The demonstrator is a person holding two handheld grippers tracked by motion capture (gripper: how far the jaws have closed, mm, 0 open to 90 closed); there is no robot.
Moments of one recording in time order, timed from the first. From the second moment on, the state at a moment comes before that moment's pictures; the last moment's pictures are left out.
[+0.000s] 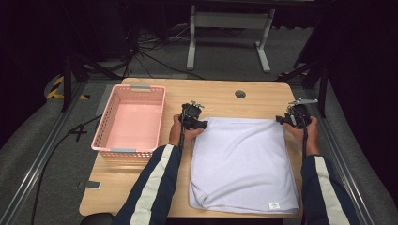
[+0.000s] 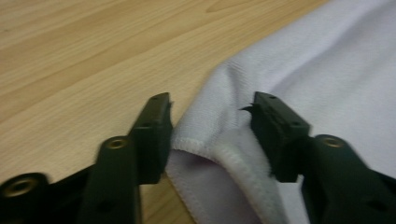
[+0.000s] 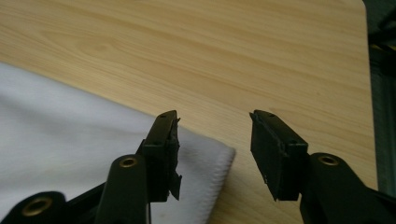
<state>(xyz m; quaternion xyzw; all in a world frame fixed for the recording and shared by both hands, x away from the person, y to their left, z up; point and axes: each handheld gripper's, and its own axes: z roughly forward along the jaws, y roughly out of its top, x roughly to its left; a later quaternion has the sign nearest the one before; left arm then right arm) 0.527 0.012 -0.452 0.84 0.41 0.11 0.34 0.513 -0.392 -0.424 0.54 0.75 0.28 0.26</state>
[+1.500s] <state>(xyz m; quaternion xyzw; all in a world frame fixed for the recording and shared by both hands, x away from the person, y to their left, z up) 0.537 0.024 -0.433 0.82 0.42 0.14 0.36 0.525 -0.380 -0.434 0.52 0.78 0.30 0.18</state>
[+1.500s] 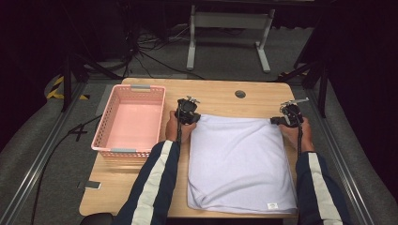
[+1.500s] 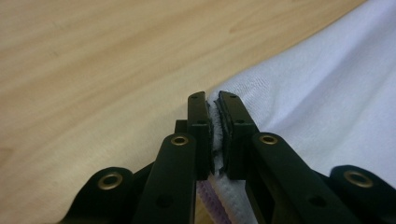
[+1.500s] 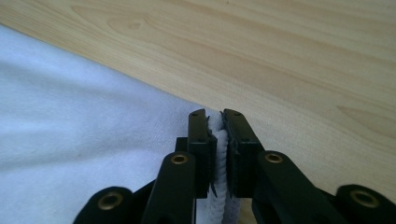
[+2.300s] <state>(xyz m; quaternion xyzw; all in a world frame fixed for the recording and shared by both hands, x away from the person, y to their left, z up) 0.377 0.070 -0.393 0.87 0.22 0.15 0.41 0.370 -0.401 -0.380 0.28 0.82 0.47 0.14</state>
